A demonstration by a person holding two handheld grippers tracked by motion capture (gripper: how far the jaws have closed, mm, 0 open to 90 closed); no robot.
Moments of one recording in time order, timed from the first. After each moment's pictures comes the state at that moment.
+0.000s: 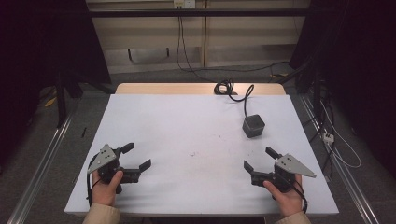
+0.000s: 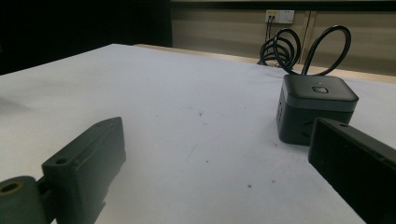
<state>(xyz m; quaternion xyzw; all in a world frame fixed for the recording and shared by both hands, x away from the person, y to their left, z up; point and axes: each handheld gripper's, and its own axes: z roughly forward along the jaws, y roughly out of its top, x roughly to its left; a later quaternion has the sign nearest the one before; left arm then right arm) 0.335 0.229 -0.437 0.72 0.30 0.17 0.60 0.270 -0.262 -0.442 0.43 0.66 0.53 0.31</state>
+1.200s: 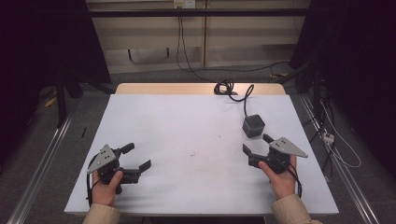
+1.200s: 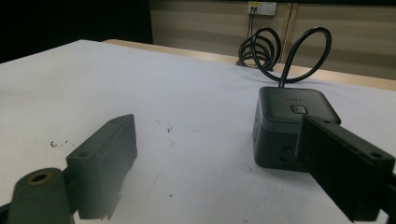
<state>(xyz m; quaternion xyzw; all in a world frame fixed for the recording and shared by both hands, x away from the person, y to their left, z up) 0.334 0.230 -0.437 0.72 0.30 0.17 0.61 0.315 -0.262 -0.433 0.46 0.66 0.50 0.32</state>
